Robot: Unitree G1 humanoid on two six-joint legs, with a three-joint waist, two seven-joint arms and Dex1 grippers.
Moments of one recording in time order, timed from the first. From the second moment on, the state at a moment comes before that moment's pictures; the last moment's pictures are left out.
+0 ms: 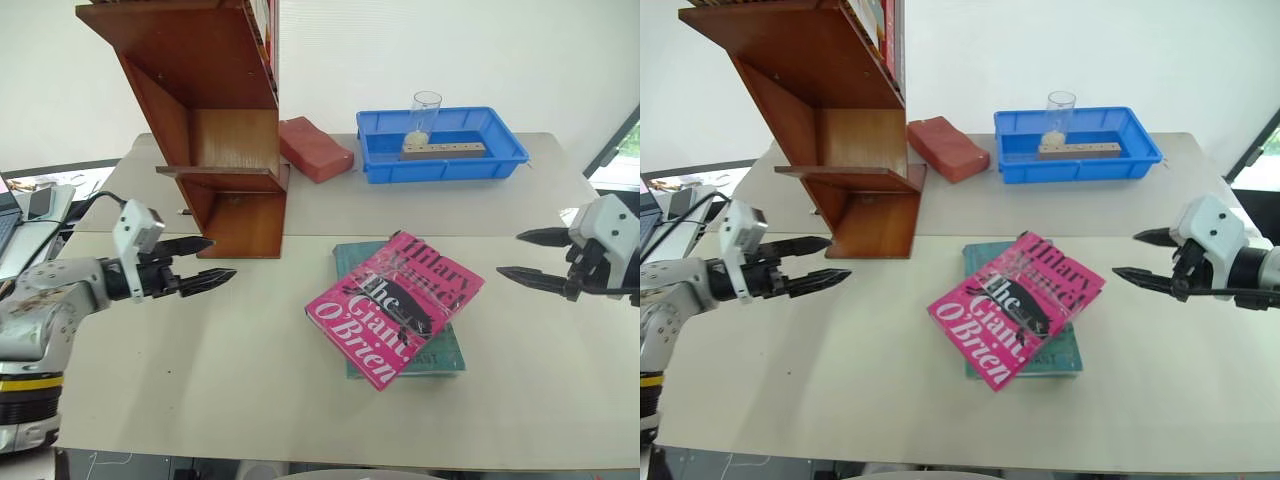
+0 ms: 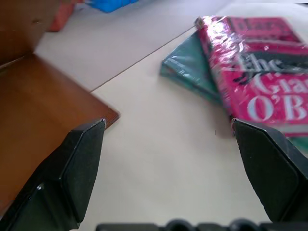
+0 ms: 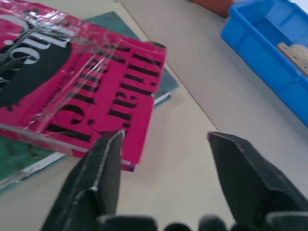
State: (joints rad) left arm -0.34 0.82 0.17 -0.07 -0.61 0.72 -1.06; right arm -0.05 -1.10 -0.36 -0.18 0.36 0.36 1.11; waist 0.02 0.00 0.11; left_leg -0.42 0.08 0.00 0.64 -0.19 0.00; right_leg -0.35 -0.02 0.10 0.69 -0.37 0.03
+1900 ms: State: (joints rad) left arm -0.53 0.29 0.15 0.01 -0.74 1.02 -0.90; right arm -0.32 -0.92 -0.11 -0.18 0.23 0.32 1.03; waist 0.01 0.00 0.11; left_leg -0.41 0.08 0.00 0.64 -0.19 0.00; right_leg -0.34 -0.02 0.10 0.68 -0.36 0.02
